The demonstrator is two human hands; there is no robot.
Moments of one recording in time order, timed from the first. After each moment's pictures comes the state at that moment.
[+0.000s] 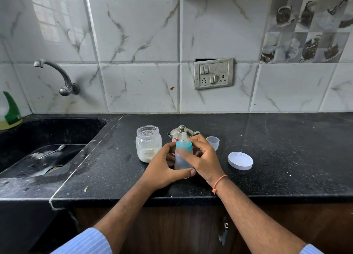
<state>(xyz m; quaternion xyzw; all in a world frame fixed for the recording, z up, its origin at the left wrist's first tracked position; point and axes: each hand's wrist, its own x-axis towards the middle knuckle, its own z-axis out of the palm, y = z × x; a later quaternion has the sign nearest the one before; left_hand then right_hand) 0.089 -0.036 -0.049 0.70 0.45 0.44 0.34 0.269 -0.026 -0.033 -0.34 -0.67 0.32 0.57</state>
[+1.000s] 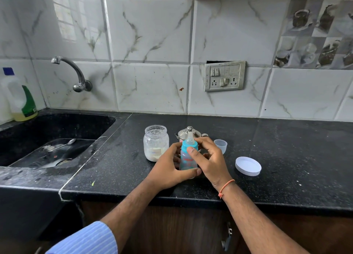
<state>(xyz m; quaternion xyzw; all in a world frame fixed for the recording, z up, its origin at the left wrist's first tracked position) 0.093 -0.035 -0.052 0.70 0.45 0.46 0.32 0.270 -0.019 -0.039 -0.32 -0.66 0.33 0.60</state>
